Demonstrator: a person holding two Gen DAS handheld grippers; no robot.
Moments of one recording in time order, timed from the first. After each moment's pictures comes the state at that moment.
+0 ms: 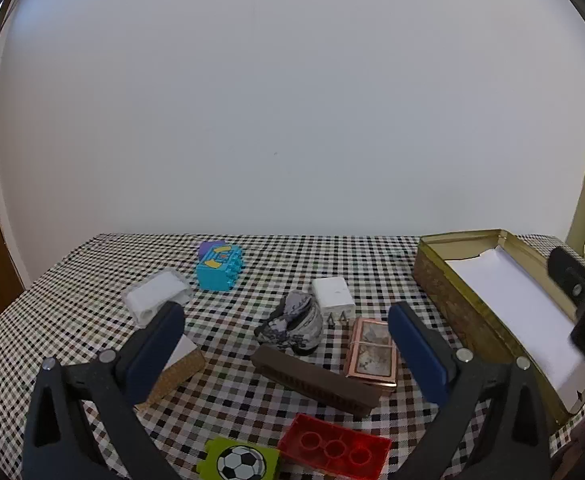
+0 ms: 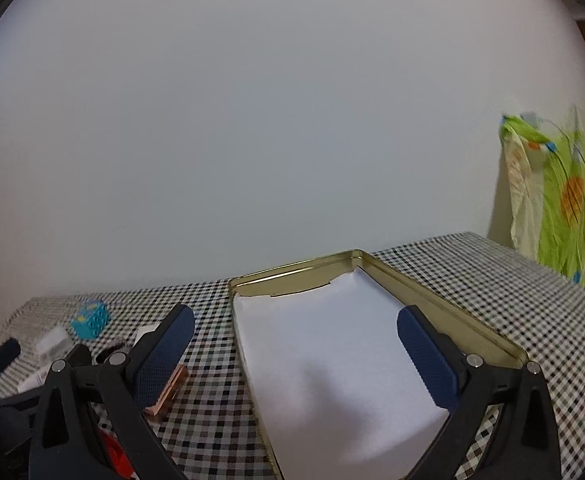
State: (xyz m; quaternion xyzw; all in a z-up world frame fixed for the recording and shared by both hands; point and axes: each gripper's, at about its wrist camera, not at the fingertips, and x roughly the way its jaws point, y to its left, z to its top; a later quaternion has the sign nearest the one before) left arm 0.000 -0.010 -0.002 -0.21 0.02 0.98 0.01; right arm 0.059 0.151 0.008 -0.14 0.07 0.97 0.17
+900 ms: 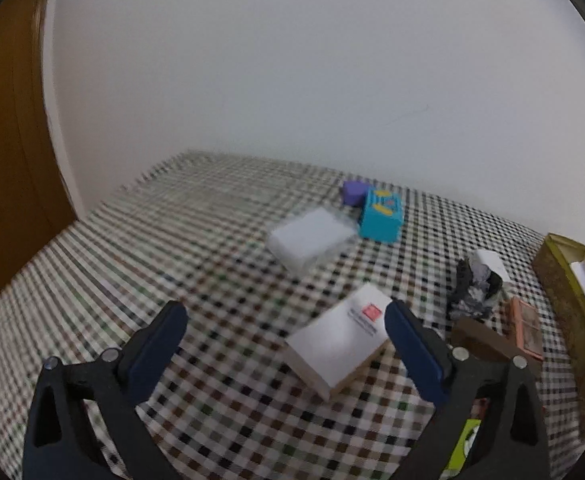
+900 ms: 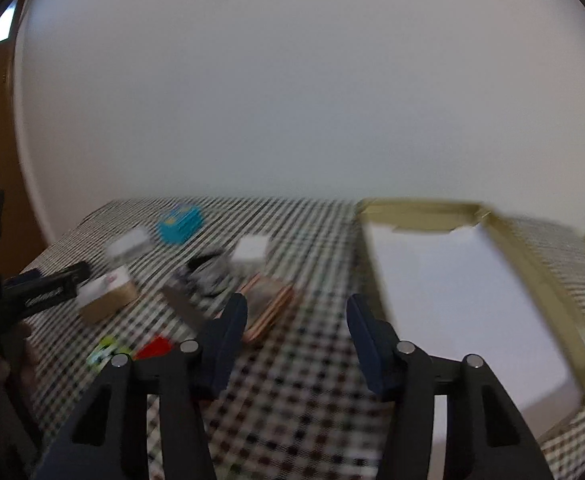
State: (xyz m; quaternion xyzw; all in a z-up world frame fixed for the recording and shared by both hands) left arm -0.023 -0.150 -0.027 -0.33 -0.07 0.94 -0.10; right arm 0.019 0.099 -0.021 -0.27 0.03 0.96 -0.04
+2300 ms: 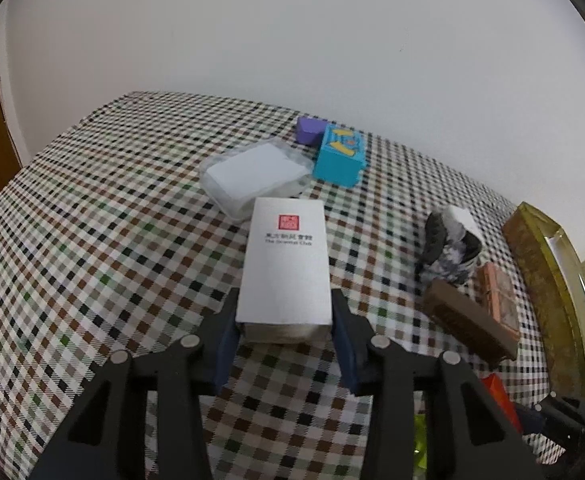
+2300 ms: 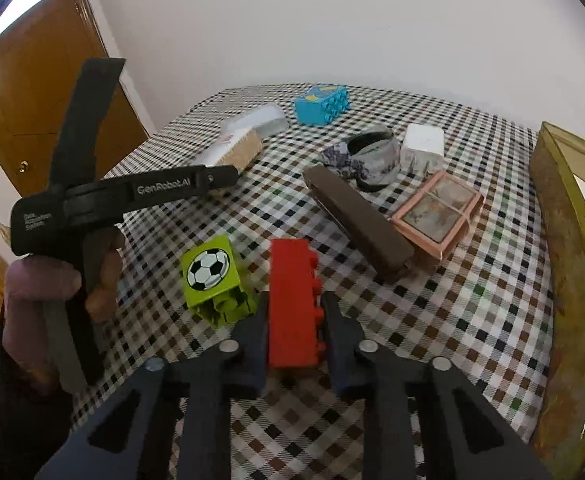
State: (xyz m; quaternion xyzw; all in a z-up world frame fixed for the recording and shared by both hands) left arm -0.038 -0.141 -0.047 -0.40 -0.11 0.91 -0.01; right arm -0.002 0.045 -0.064 -0.42 0.00 0.87 -0.25
